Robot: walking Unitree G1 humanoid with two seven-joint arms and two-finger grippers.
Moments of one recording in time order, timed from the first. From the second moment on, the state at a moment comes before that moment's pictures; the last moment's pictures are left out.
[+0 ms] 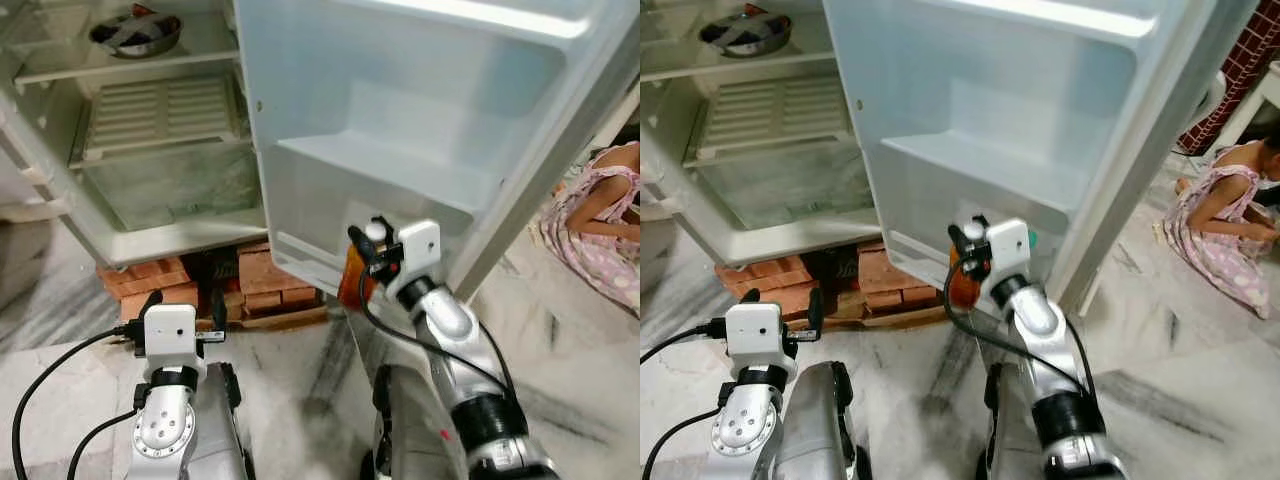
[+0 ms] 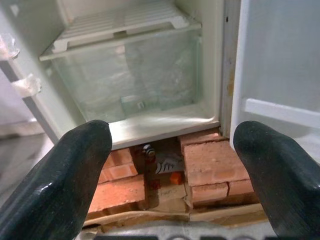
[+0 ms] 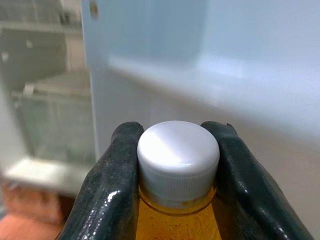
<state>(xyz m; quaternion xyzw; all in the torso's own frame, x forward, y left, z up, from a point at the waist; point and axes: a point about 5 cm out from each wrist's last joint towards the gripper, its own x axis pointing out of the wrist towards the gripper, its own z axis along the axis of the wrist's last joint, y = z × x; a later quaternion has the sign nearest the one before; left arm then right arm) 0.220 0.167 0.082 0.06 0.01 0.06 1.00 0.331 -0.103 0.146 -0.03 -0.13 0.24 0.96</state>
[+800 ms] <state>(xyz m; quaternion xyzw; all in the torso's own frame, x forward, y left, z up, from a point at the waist) 0.221 0.168 0.084 0.07 0.01 0.06 1.00 0.336 -0.073 0.123 -0.19 -0.17 0.24 0.94</state>
